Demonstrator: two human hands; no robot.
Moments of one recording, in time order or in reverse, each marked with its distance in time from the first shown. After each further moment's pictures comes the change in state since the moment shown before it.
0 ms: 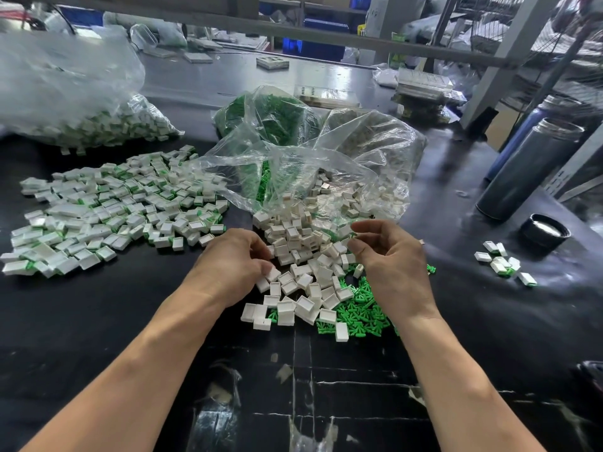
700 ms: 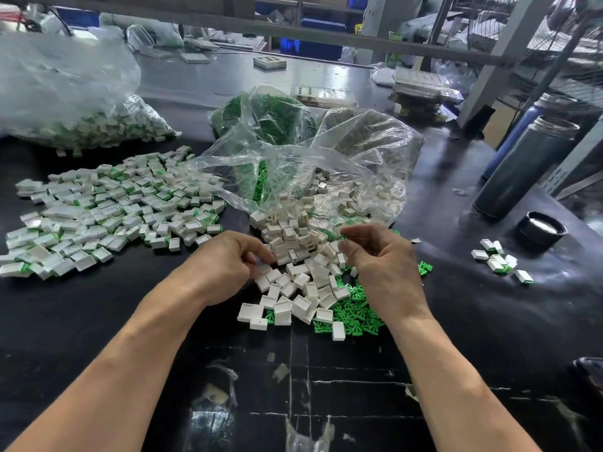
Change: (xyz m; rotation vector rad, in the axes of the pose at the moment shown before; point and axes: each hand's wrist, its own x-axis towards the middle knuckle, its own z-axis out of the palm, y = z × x) left_hand -0.004 -0.001 -0.014 -0.051 -0.192 0.087; right_hand -0.002 0.002 0.004 0.010 -0.034 0.017
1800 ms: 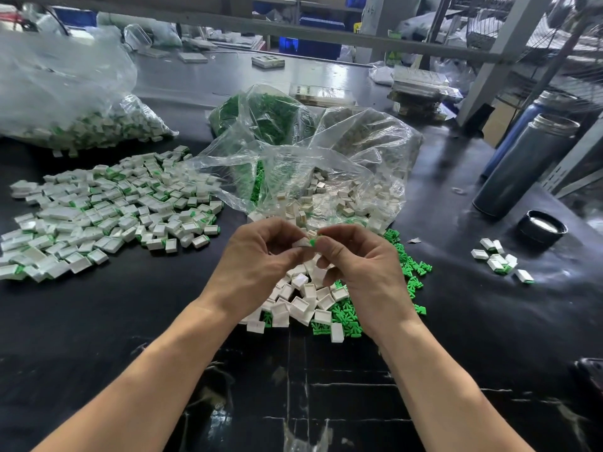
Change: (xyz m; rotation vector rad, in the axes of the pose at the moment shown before) left_hand -0.010 0.027 0.033 -0.474 0.141 0.341; right_hand -0.012 -0.011 0.017 0.422 -0.180 0.017
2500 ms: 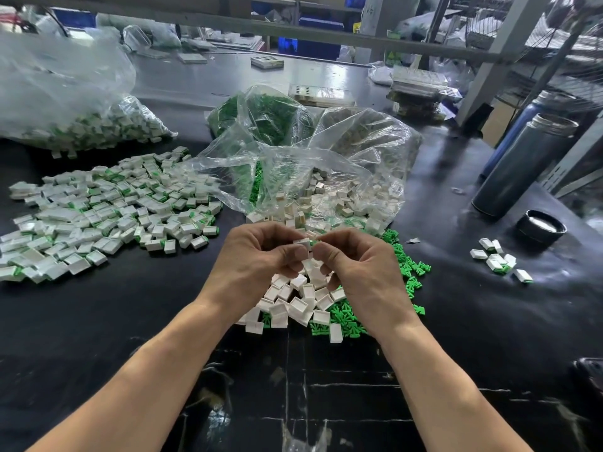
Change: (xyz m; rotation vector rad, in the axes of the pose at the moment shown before) left_hand 0.003 -0.002 0.000 -0.233 0.008 -0.101; right_hand 0.000 -0.002 -0.005 -0.228 -0.006 0.018
